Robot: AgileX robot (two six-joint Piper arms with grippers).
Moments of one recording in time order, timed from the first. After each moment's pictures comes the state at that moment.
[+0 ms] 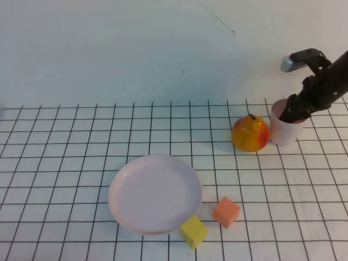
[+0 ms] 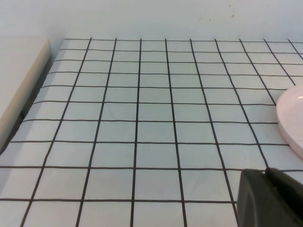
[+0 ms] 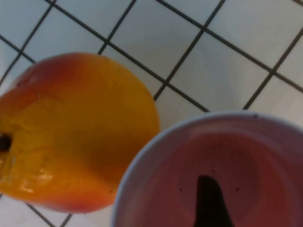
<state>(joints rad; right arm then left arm) 0.03 2.31 -1.94 0.44 1.06 -0.72 0.00 -0.01 0.02 -0.12 0.38 0.01</state>
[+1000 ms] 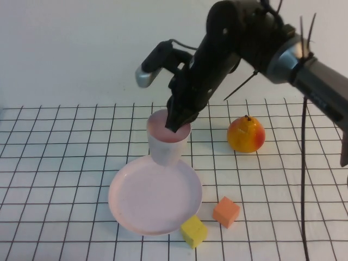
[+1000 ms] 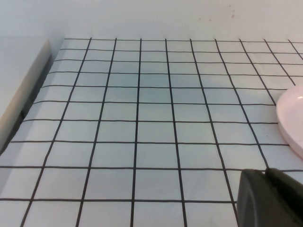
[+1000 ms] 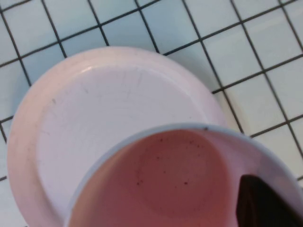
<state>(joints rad) 0.57 2.32 -2.33 0.27 1.30 -0.61 0.00 -0.01 0.02 -0.12 0.38 0.01</state>
